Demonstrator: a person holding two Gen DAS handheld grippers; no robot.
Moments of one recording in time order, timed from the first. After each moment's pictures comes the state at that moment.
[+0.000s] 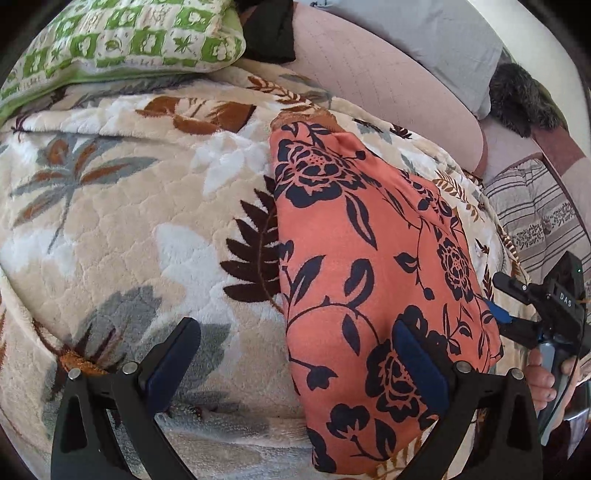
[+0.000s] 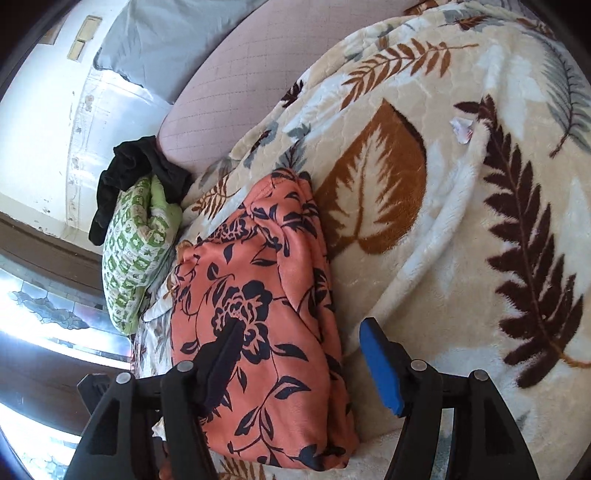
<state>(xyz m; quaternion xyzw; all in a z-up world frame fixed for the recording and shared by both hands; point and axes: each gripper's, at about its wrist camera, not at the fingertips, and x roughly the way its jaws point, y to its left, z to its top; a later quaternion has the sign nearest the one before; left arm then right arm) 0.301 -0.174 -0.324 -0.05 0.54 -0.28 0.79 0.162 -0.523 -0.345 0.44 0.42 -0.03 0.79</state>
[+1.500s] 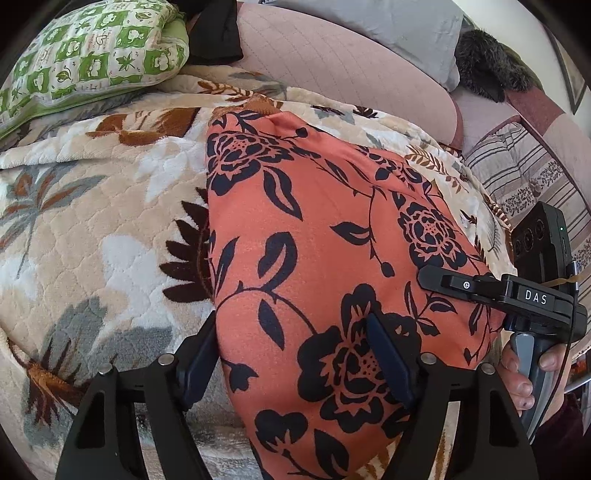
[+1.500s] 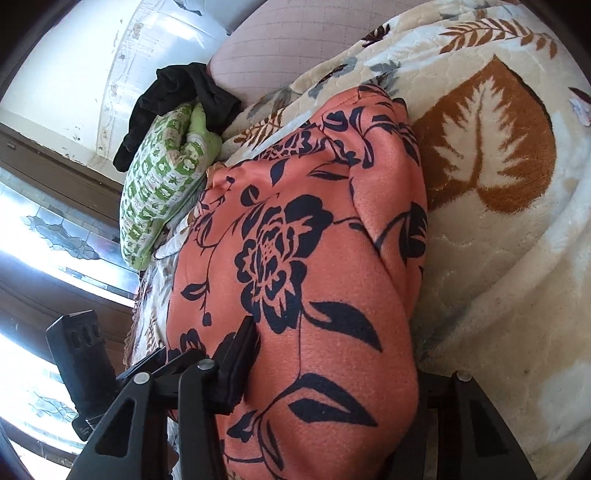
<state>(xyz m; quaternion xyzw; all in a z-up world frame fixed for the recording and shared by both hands) 0.281 -0.212 -0.325 0.01 0.51 -0.33 0.80 0.206 -0.465 -0.376 0.38 0.45 0.07 0.81</state>
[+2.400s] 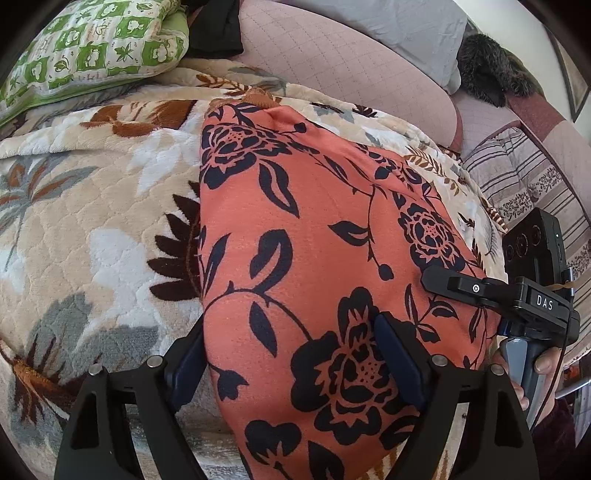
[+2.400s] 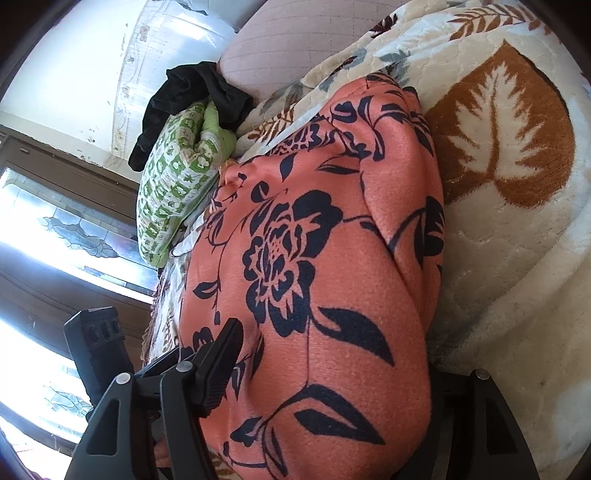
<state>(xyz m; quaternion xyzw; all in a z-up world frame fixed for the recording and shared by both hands) 0.282 -0.216 -0.331 -0.01 0.51 -0.33 0.79 0.201 -0.473 -0.384 0.40 0.44 0.11 0.80</state>
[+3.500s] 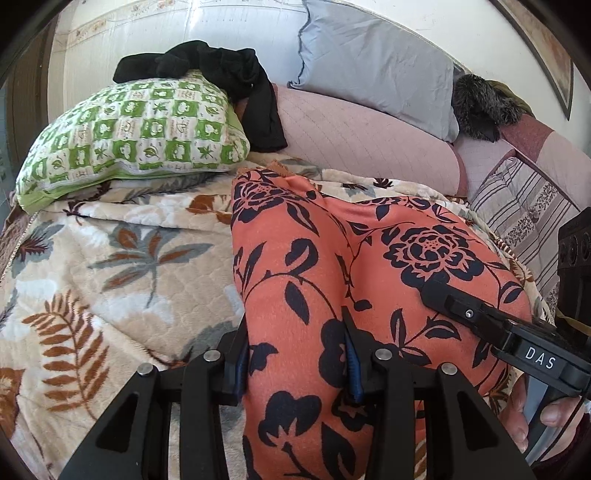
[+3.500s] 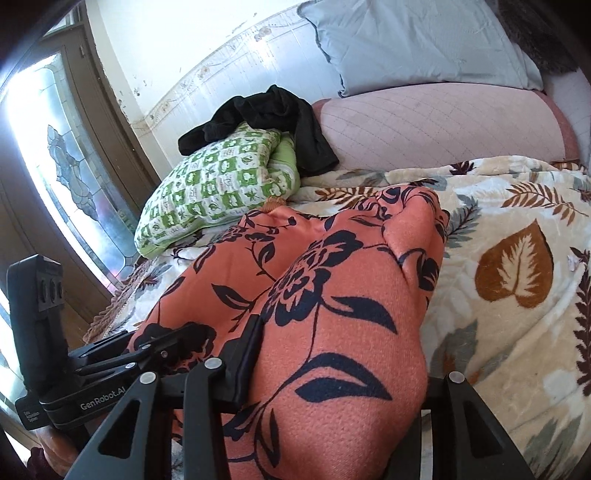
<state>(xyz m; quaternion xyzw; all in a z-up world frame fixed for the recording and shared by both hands) 0.244 -0.120 -0.241 0.02 0.40 -0.28 0.87 0.181 -0.335 -0.266 0.19 0.34 0.04 0.92</state>
